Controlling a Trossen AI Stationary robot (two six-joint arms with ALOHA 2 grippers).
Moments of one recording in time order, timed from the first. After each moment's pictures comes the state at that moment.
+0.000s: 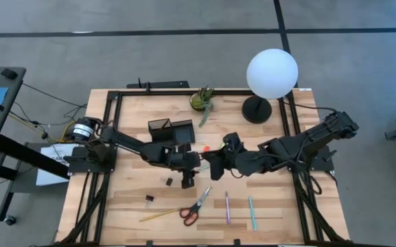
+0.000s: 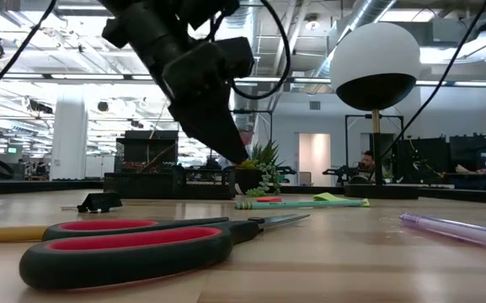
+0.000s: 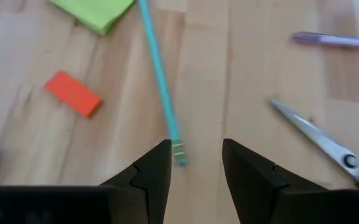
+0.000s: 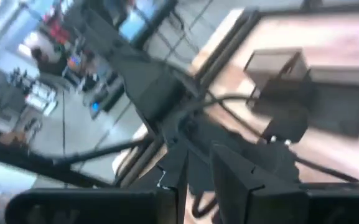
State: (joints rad) left arm -0.17 1.79 1.05 -0.13 -0.12 -0.27; right arm 0.42 1.50 1.41 -0.38 0.65 1.04
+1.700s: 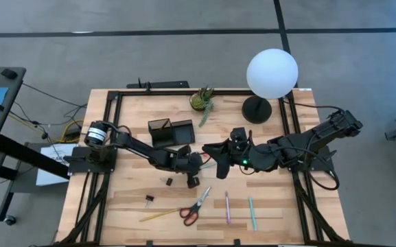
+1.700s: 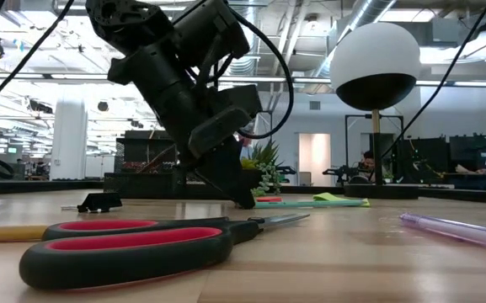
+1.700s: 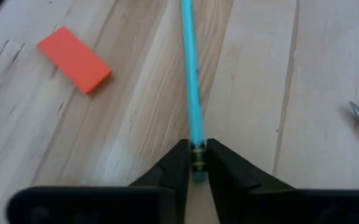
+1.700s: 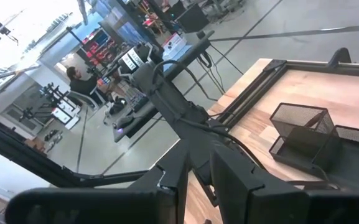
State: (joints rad) left arm -0.17 1.98 1.02 -0.01 -0.20 -0.41; right arm 0.44 1.46 1.41 -0.21 0.71 0.80
